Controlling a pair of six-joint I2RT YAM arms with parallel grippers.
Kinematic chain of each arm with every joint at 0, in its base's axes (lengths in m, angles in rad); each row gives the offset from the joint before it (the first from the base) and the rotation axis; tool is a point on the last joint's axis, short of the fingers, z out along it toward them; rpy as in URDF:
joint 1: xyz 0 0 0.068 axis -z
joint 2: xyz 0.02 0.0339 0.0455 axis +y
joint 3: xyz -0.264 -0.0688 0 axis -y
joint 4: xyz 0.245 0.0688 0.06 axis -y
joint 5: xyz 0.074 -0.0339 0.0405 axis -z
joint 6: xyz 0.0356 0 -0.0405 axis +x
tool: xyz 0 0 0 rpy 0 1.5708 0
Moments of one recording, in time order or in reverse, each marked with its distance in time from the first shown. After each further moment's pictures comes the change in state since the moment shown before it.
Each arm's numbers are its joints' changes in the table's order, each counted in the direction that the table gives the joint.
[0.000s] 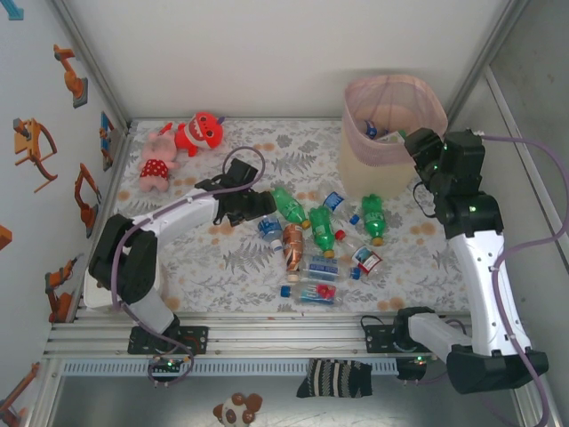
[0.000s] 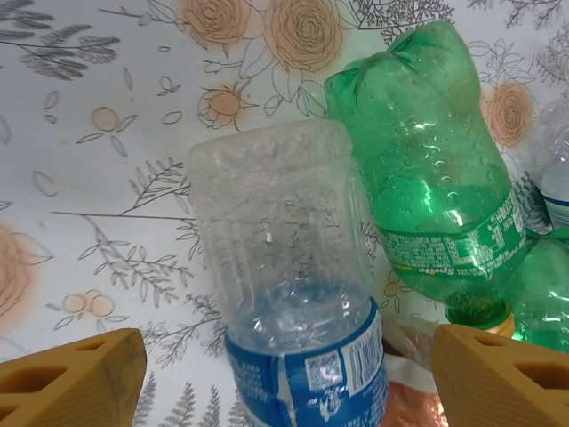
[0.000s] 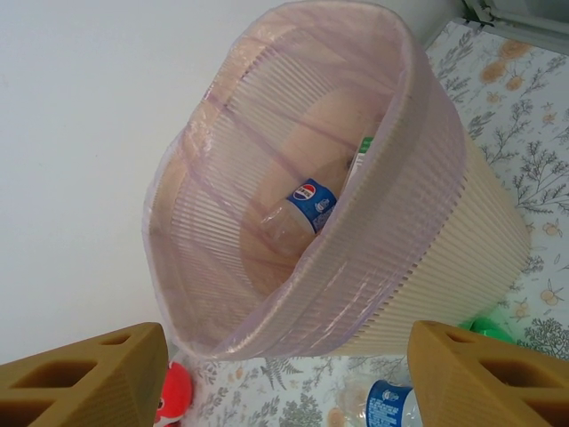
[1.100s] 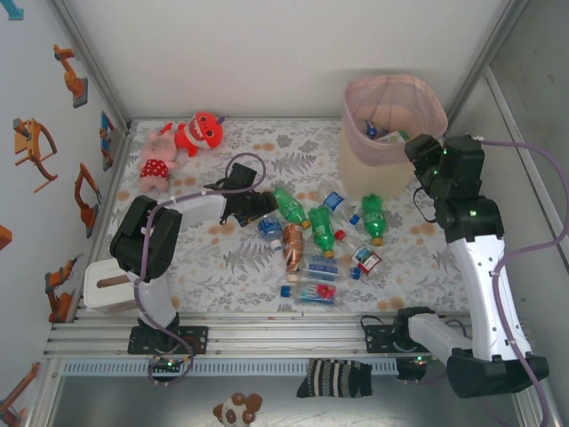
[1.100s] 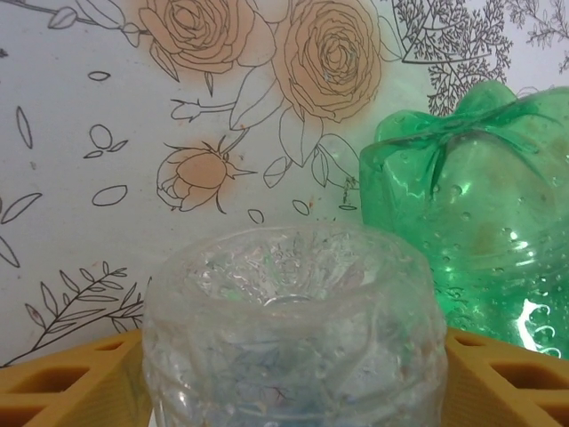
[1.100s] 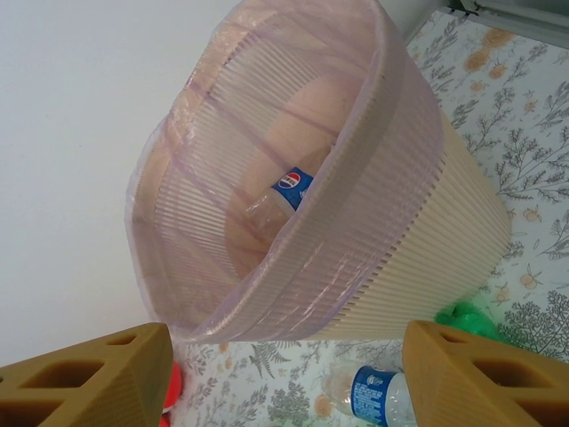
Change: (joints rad) left arm -0.063 0.181 -0.042 0.263 0.127 -0.065; right arm 0.000 -0.024 -0.019 -0.033 -0.001 0.000
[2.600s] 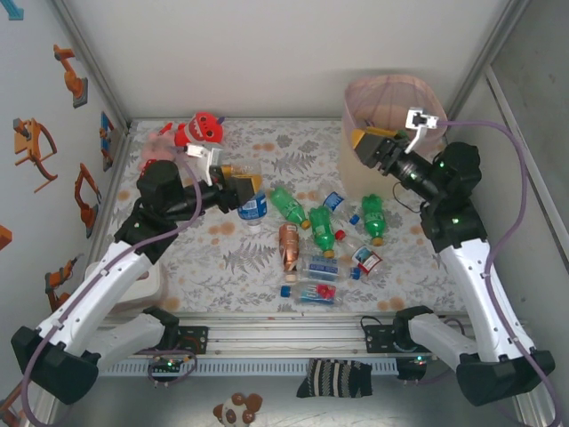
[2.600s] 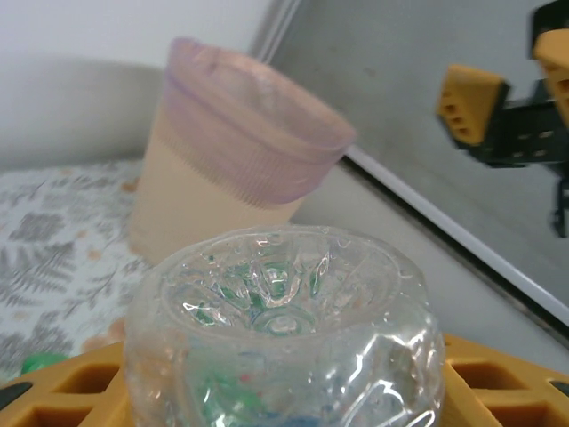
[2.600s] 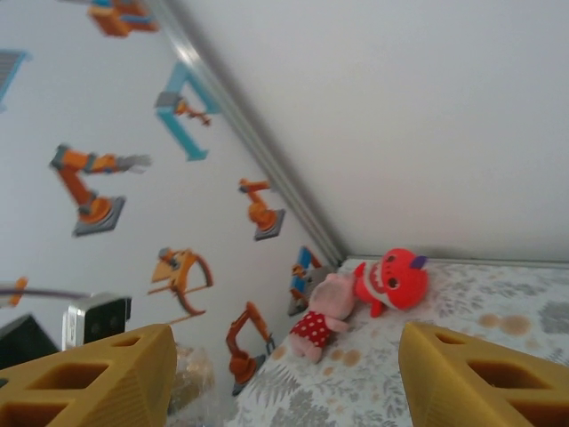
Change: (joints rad) left arm -0.026 -0.874 -0.158 0.204 0.356 0.456; right arm -0.166 -0.029 -0.146 0.671 -0.713 -0.322
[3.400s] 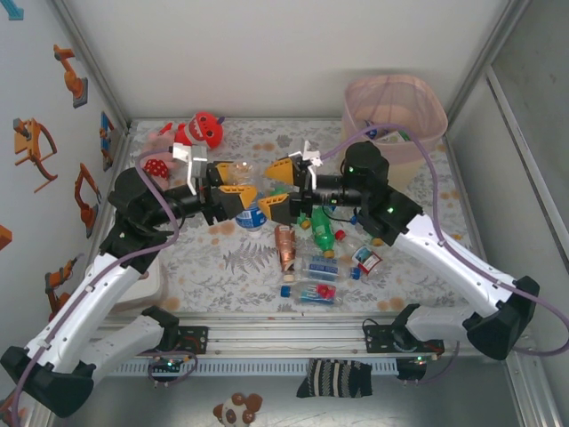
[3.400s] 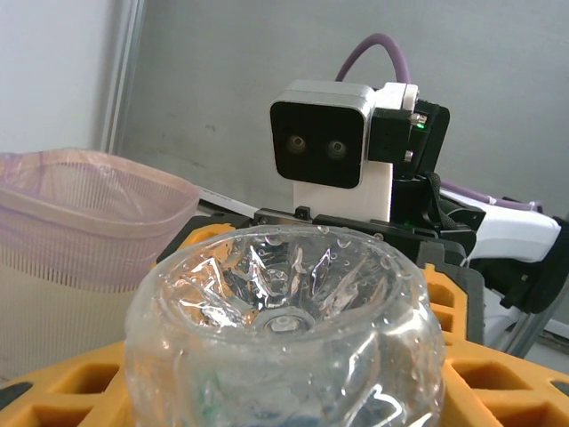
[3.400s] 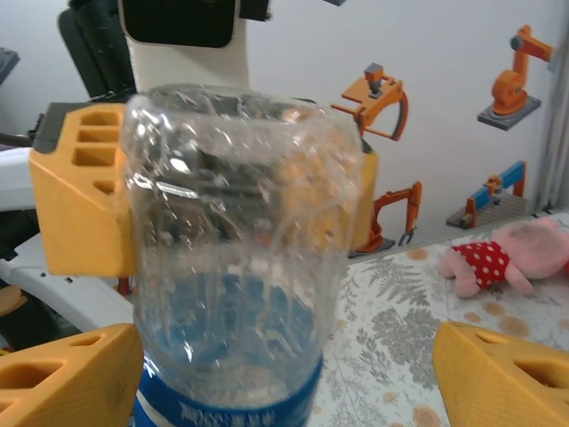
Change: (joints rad) left arm 0.008 -0.082 0.023 0.163 0.275 0.002; right arm -0.529 0.254 0.111 -0.049 -0.112 -0.491
